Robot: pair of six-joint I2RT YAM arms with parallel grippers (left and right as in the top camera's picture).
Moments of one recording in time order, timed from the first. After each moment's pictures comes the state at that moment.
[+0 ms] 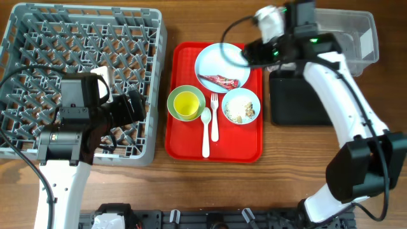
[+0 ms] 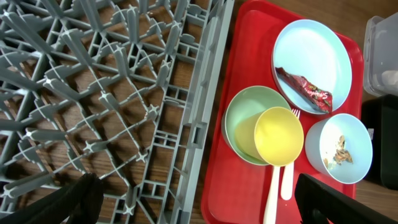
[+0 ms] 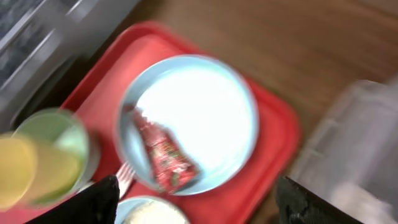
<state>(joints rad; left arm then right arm) -0.03 1.08 1.09 -0.95 0.13 -0.30 0.21 1.79 1.55 -0.73 -0.31 -0.27</state>
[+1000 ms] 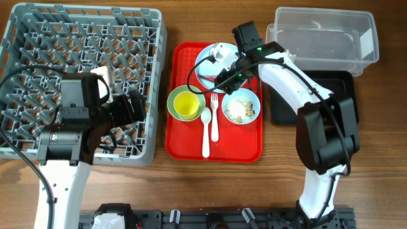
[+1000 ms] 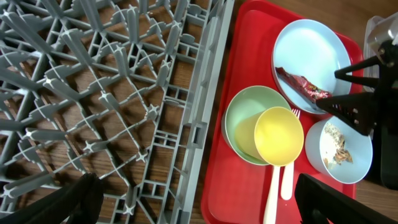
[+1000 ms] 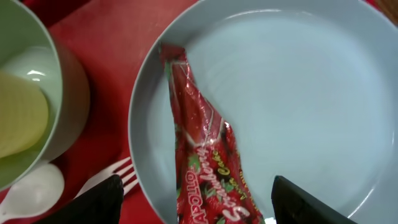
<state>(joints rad) -0.03 1.08 1.09 -0.96 0.13 -0.30 0.37 2.07 1.55 -0.66 -0.29 -0.54</state>
